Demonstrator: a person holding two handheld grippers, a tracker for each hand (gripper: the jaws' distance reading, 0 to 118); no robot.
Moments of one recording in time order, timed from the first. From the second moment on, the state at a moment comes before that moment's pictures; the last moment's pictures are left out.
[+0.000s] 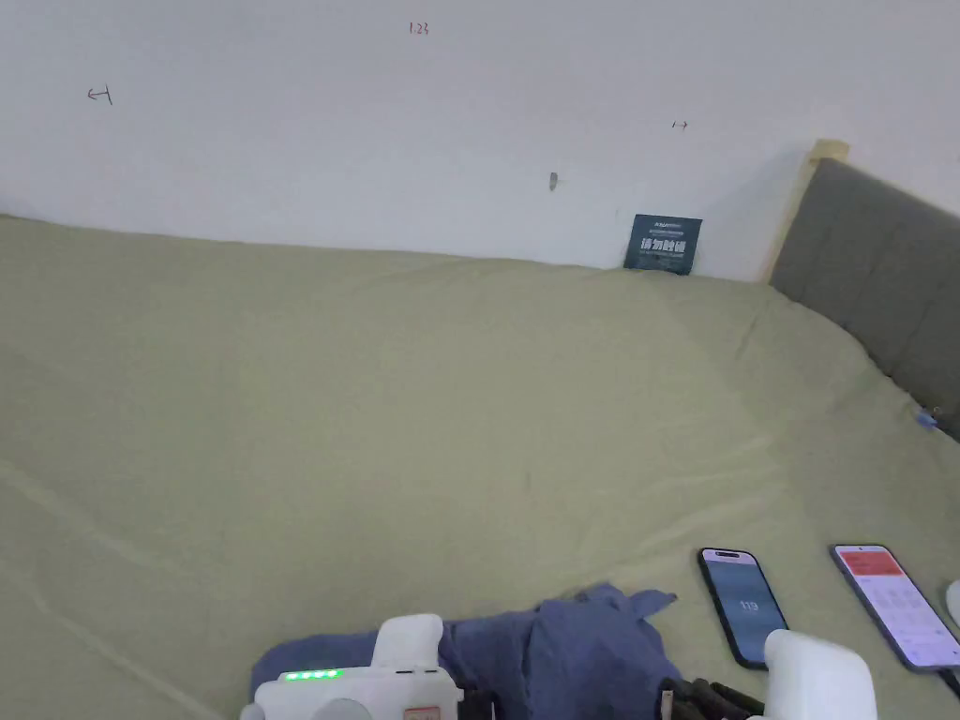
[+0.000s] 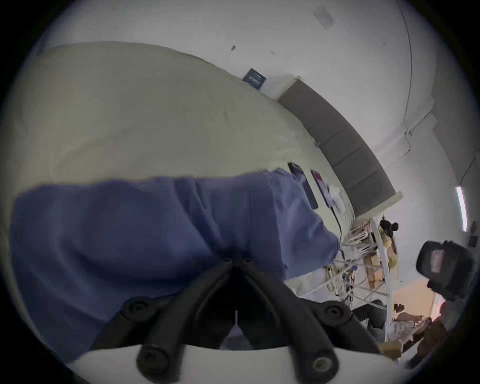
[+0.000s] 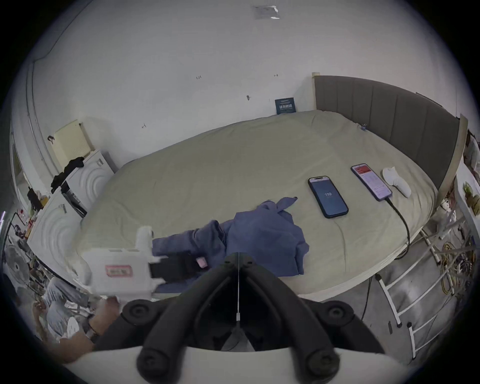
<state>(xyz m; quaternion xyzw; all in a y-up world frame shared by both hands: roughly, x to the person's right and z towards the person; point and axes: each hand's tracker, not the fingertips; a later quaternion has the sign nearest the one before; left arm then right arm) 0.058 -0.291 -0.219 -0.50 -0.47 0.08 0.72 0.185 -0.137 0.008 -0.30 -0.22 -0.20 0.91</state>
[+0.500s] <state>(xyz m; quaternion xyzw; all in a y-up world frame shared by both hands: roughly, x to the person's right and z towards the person) -0.098 -0.236 -0.286 -0.48 -0.48 0.19 0.71 0.190 -0.136 -0.003 -0.29 -0.22 -0.21 0.91</state>
